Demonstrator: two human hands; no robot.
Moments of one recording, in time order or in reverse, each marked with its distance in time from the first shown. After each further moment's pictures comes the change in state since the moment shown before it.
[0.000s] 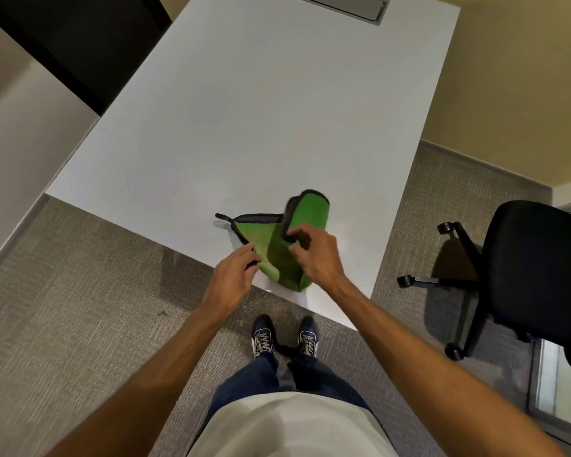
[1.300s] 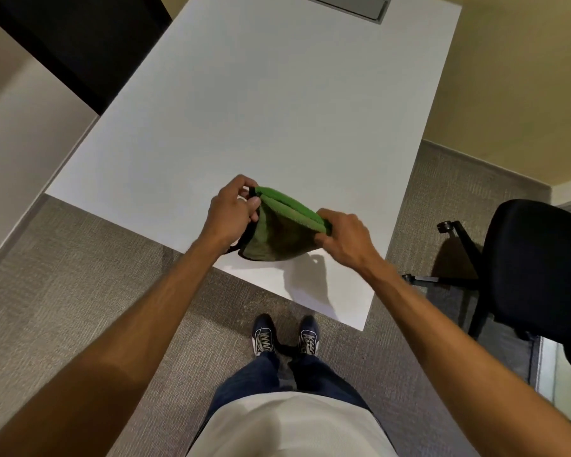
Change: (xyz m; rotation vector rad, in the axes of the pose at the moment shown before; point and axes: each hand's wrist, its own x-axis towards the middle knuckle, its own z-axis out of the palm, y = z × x) left_hand 0.094 0.044 -0.066 -0.429 0.048 -0.275; right_hand 0.015 -0.012 -0.056 -0.440 -0.092 -0.138
